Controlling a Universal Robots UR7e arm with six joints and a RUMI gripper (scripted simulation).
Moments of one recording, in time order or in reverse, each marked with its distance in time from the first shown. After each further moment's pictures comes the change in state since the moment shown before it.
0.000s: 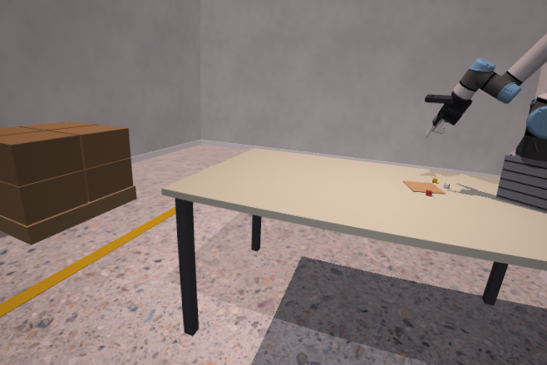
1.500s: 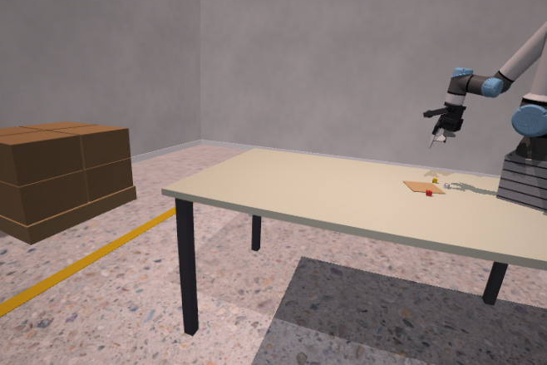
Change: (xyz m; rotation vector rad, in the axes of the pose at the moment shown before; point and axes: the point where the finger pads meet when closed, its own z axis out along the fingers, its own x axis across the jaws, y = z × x) arm 0.022 0.071 0.057 -0.368 -0.144 0.347
